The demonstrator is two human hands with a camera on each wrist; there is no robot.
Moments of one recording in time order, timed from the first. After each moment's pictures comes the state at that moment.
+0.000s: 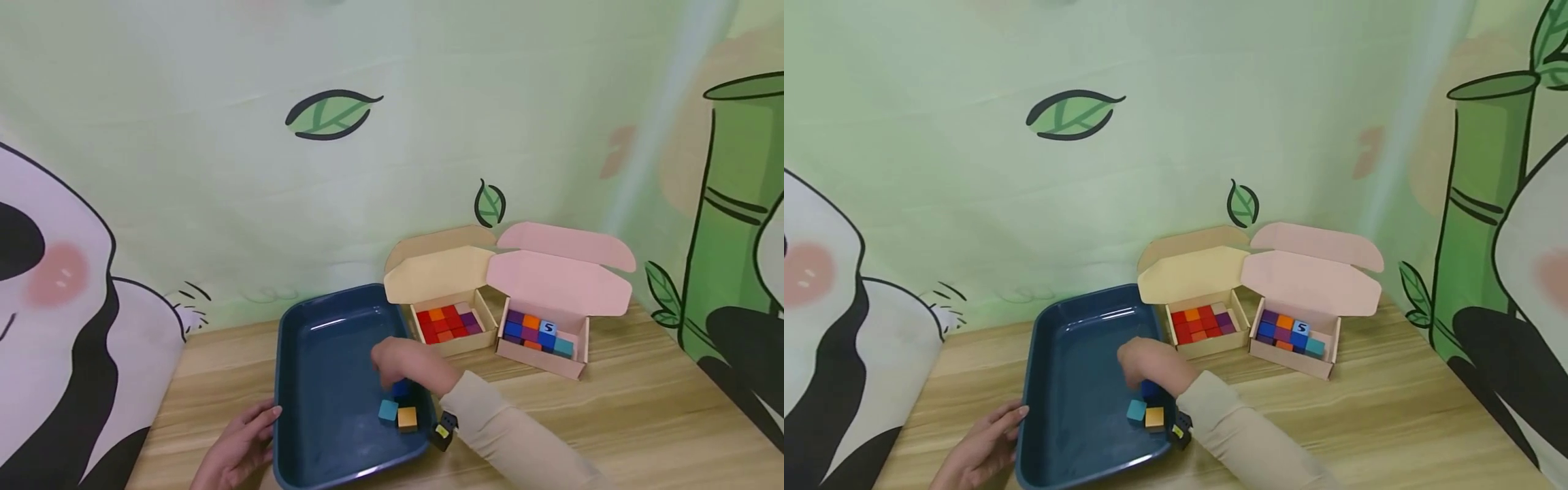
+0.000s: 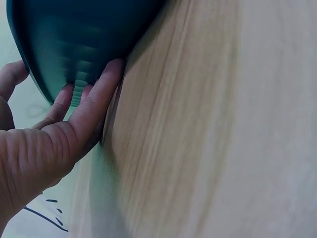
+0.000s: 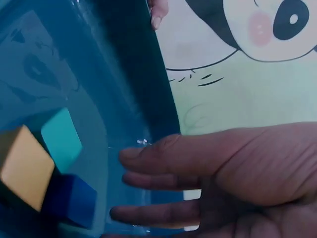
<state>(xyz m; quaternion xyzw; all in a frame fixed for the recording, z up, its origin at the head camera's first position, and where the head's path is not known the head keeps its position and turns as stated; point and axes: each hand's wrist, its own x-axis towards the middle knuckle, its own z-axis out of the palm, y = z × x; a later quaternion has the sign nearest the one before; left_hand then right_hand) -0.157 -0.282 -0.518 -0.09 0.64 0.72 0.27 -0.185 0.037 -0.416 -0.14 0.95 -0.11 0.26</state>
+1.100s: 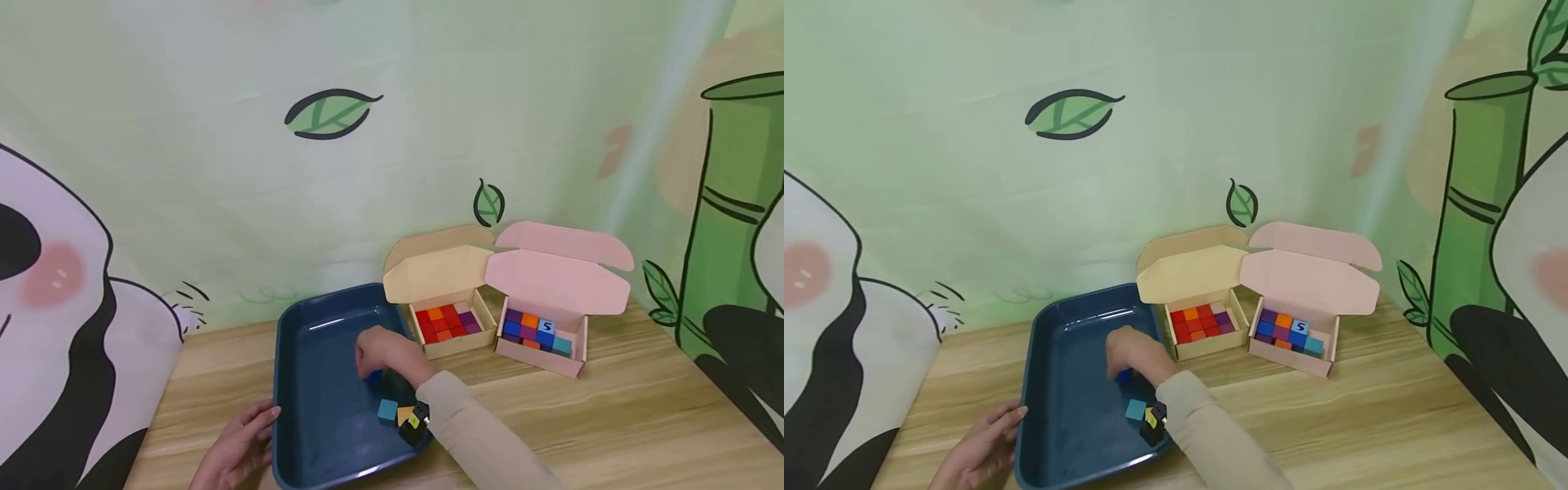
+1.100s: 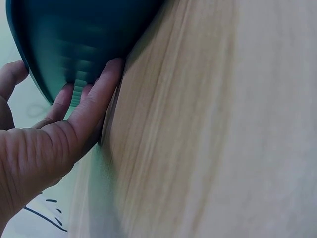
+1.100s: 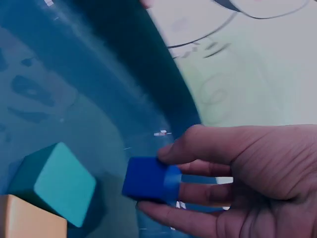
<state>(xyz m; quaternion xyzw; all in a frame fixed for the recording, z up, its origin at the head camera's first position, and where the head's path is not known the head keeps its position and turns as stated) -0.155 -0.281 -0.518 -0.09 0.62 0.73 0.27 -0.216 0.020 -0.444 -0.15 0.94 -0.24 0.20</state>
